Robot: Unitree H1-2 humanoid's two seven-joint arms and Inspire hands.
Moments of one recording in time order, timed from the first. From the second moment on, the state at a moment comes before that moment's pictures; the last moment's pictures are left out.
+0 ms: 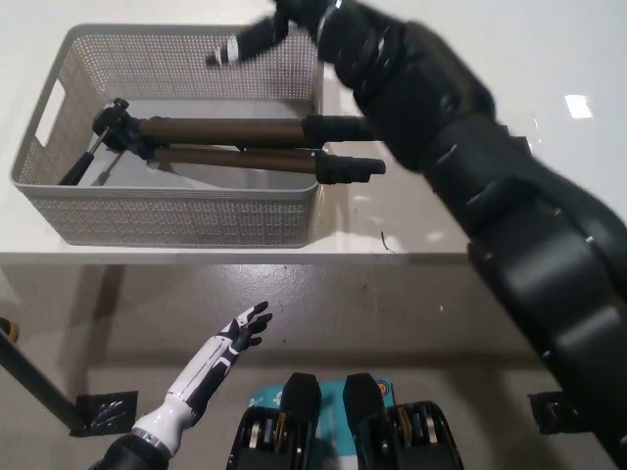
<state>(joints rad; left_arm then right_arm) -0.23 0.18 -0.12 0.47 0.04 -0.36 -0.25 -1.53 0.03 0.22 1.23 -0.35 -0.11 0.13</state>
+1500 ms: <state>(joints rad) -0.22 0.17 -0.09 0.47 0.05 -0.35 -0.25 -0.01 0.08 -0.13 -0.14 0.10 -0.16 0.16</state>
